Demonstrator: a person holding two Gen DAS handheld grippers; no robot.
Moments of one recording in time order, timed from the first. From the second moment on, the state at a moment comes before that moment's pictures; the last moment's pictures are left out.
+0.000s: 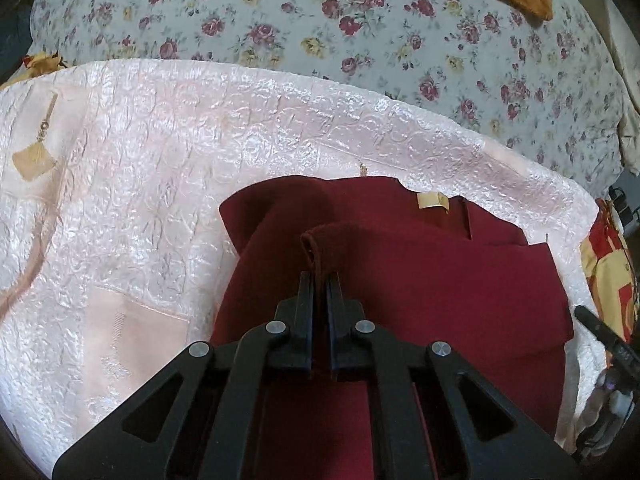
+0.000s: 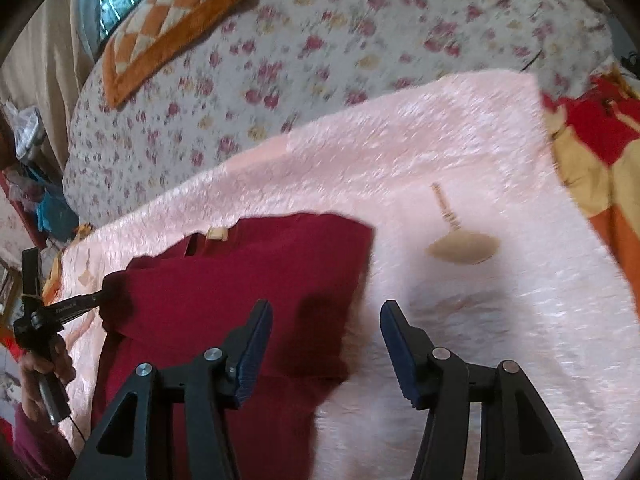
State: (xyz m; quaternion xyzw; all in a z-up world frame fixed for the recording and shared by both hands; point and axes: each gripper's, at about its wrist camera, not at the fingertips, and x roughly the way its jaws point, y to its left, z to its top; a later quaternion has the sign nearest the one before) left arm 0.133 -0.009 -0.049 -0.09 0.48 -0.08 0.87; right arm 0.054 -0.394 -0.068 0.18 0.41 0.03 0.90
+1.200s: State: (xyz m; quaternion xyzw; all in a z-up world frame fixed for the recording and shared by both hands) left arm 0.109 -0.014 -0.062 -0.03 0.46 -0.03 0.89; right arm 0.085 -0.357 -0.078 0.07 0.44 0.00 0.89
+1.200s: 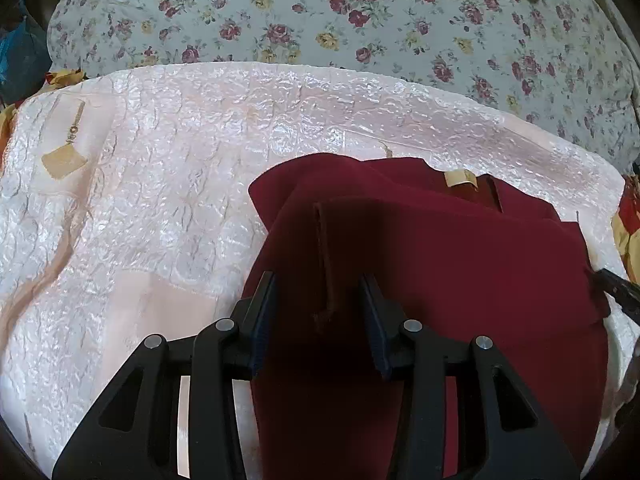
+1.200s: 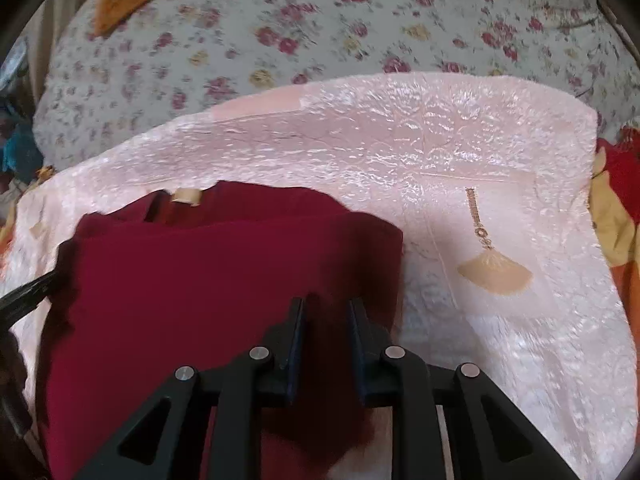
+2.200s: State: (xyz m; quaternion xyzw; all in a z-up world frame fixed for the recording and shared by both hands) left arm -0.031 -0.019 -0.040 0.02 0.44 -0.05 0.90; right arm -0.058 -0.320 -0.076 0.07 0.47 0.07 0.88
